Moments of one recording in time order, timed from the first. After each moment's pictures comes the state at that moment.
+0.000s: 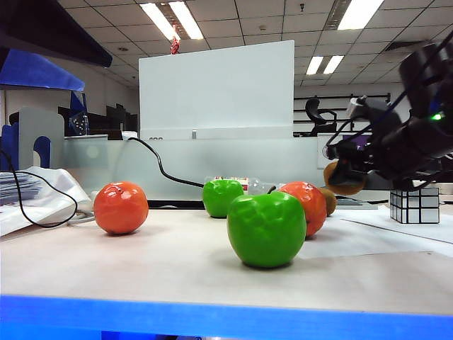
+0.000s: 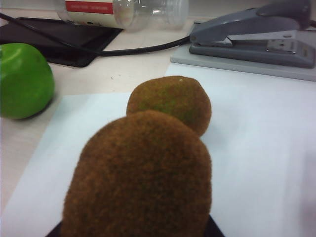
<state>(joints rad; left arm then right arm) -0.29 0.85 0.50 0.03 0.58 0.16 0.16 1.78 0.78 0.63 -0.18 0.11</state>
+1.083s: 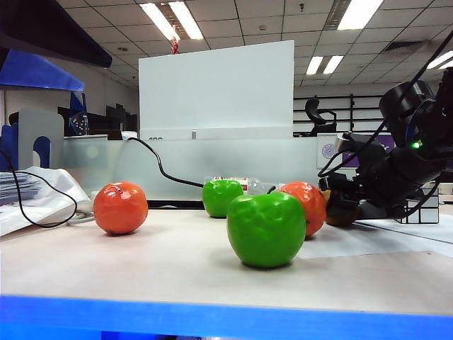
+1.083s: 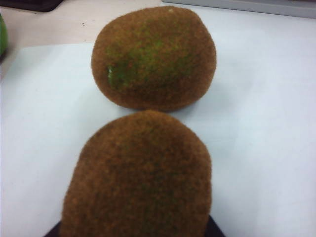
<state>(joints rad) -0.29 0.85 0.50 0.03 0.58 0.16 0.16 1.94 0.89 0.54 -0.18 0.08</state>
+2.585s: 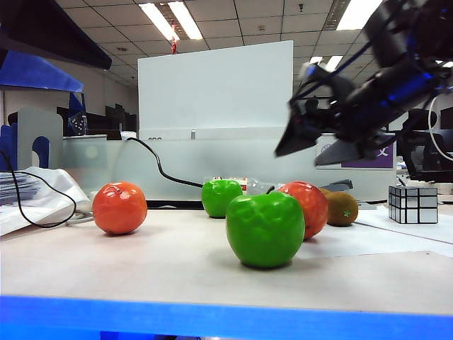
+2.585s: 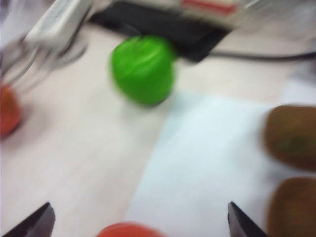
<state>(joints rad) -0.29 0.85 0.50 0.03 0.56 0.16 0.30 1.63 0.88 0.28 -0.31 0.00</state>
